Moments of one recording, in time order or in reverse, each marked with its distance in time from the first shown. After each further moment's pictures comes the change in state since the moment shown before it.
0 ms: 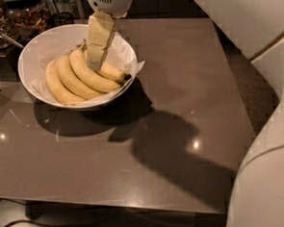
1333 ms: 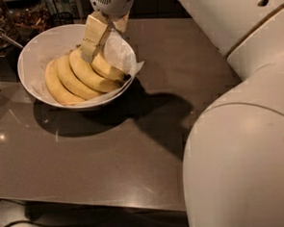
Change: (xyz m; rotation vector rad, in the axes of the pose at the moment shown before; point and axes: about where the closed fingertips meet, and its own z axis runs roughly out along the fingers) arm -0.020 -0.029 0.034 -0.094 -0.072 0.214
